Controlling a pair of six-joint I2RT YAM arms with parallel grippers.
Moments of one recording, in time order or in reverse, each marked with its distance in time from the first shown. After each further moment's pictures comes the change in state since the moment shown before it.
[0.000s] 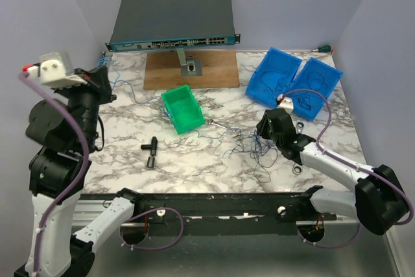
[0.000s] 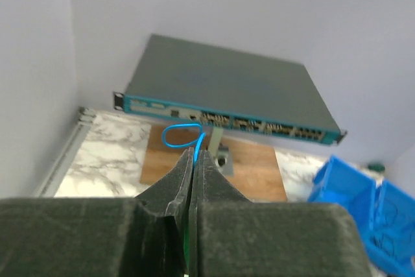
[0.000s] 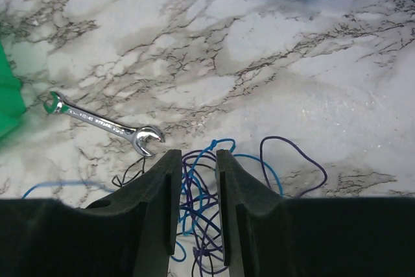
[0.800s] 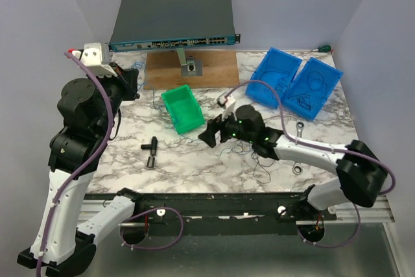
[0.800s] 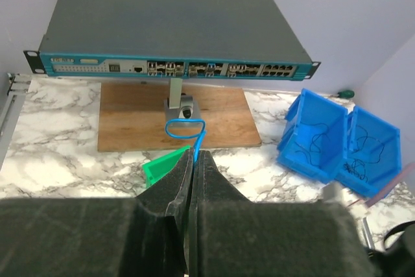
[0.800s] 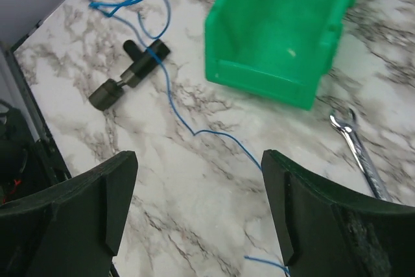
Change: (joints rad) left arm 0.000 0.089 -0.110 -0.003 0.246 -0.042; right arm 0.278 0.182 0.209 0.257 -0.483 -0.282
